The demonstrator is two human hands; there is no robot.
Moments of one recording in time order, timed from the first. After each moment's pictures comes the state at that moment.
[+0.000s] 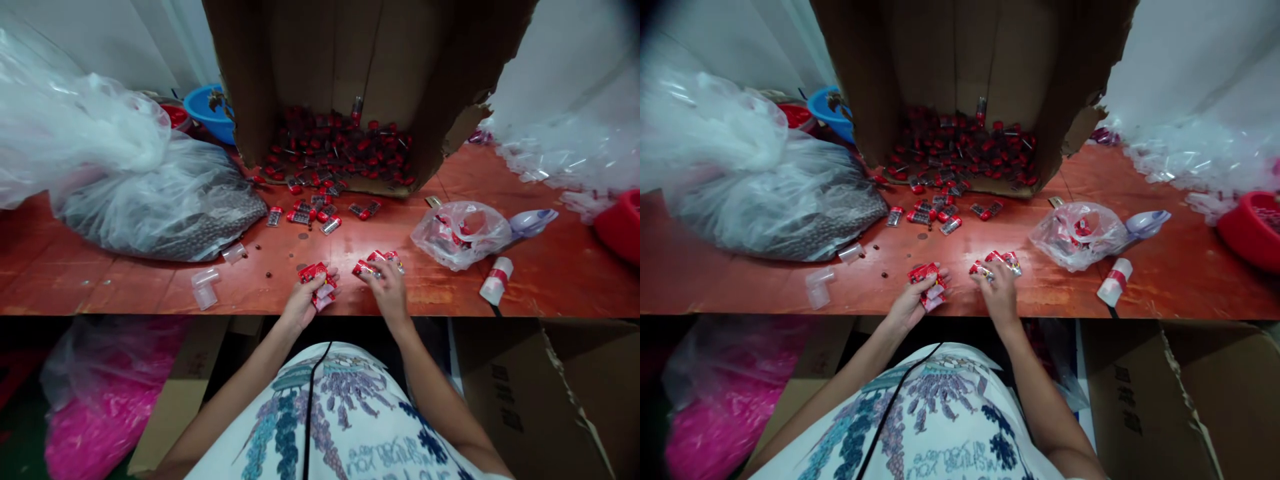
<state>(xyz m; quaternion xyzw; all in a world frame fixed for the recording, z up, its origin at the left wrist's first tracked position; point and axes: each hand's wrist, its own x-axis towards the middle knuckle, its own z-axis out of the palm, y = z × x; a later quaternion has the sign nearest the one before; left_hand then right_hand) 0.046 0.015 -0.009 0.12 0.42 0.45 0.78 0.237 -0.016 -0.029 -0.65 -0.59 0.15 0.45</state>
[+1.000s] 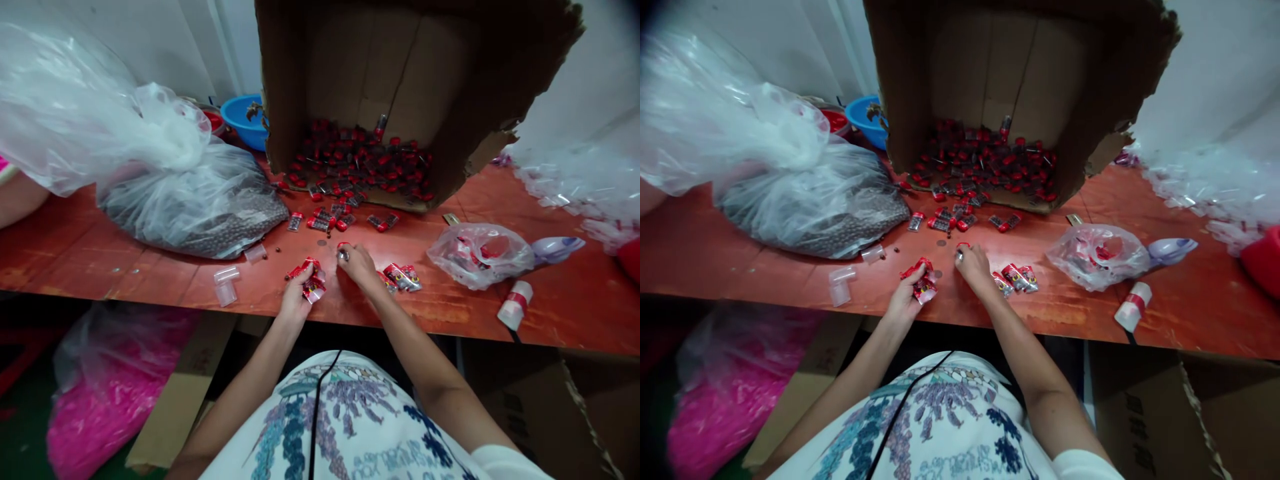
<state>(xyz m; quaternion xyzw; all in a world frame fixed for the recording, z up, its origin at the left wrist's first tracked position) 0.007 0.049 -0.011 -0.03 0.43 0.57 0.70 0.159 0.094 -0.023 -0.70 -0.69 0.15 0.11</state>
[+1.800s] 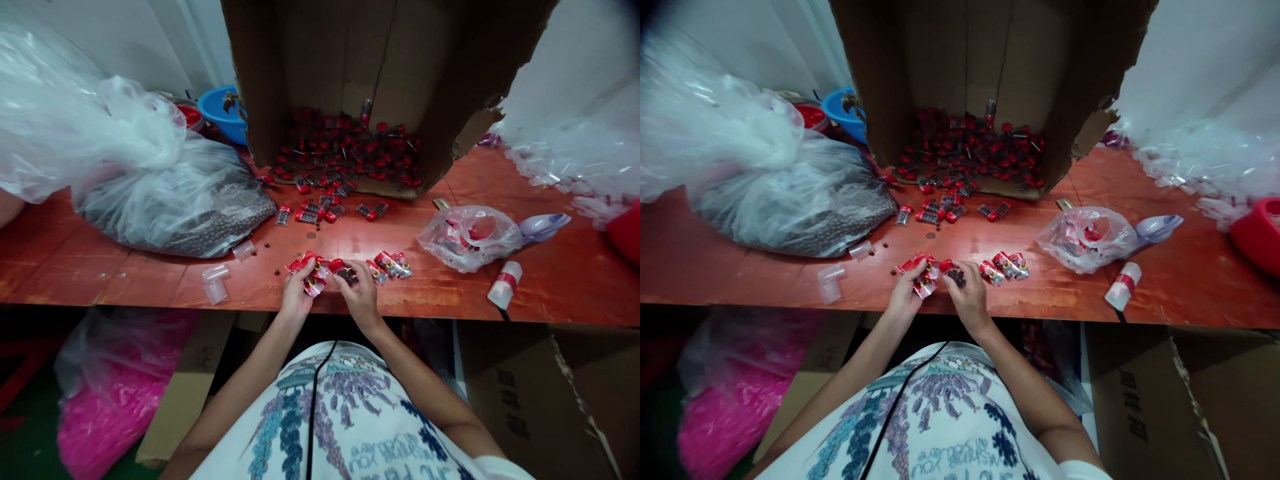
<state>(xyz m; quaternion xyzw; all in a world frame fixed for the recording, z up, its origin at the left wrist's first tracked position) 0.034 0.038 -0.007 0.03 0.43 0.58 0.69 0.159 -0.010 -0.011 -0.57 -0.58 0.23 0.52</state>
